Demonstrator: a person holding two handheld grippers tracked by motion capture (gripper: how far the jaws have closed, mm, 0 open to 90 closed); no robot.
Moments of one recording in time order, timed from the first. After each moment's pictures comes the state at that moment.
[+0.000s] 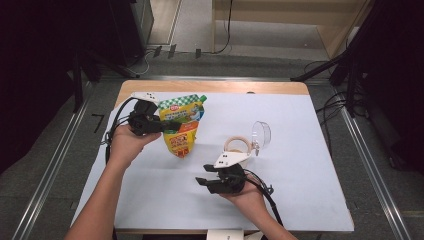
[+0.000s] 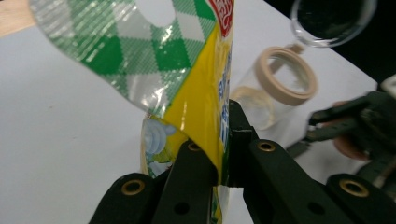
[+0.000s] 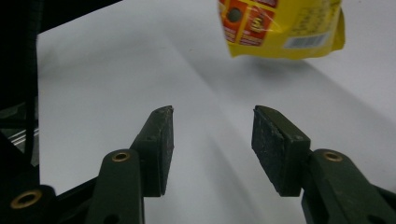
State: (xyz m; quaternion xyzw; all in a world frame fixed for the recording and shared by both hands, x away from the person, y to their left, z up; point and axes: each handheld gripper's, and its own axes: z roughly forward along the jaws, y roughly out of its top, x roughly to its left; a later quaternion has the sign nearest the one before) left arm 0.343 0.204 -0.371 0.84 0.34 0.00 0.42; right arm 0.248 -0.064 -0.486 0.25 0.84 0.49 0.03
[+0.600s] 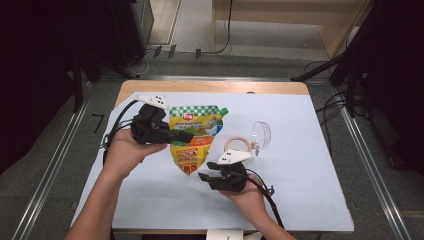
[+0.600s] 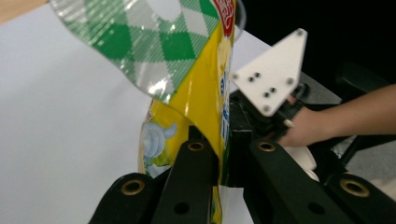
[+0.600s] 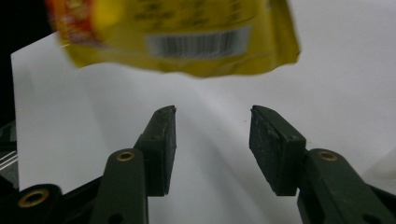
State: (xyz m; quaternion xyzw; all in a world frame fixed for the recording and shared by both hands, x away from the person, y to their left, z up) left arm 0.290 0.165 -0.319 0.87 0.27 -0.05 0.42; right arm 0.252 -0.068 -0.489 0.30 0.82 0.49 0.04
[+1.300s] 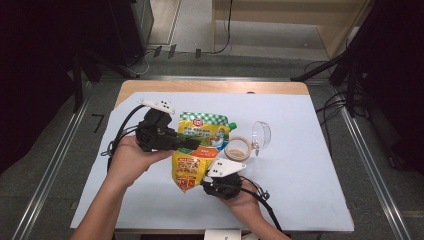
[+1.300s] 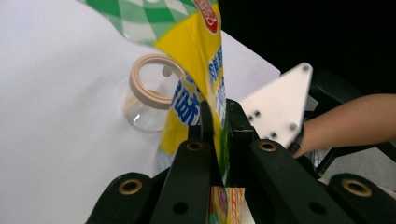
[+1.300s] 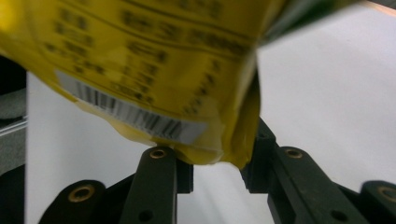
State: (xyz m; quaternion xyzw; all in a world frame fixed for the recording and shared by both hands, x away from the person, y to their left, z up) left arm 0.278 0.150 -0.319 0.85 0.29 -0.07 0.43; right arm 0.228 -0.049 -0.483 0.22 0.83 0.50 0.10
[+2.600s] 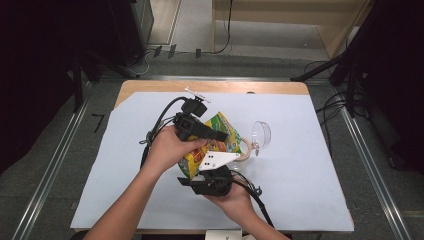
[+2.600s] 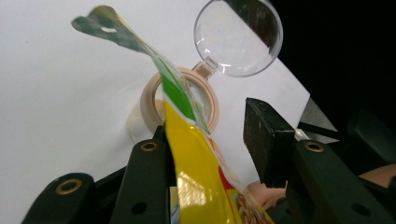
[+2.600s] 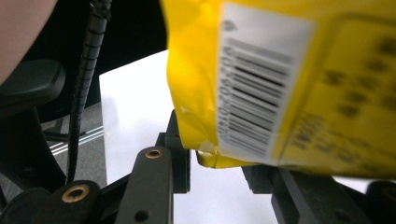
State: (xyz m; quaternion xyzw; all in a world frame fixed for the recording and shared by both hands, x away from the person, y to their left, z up) left arm 0.331 0.086 -0.344 0.84 0.38 -0.11 0.37; right arm 0.230 -0.029 -0.447 0.21 0.82 0.54 0.00
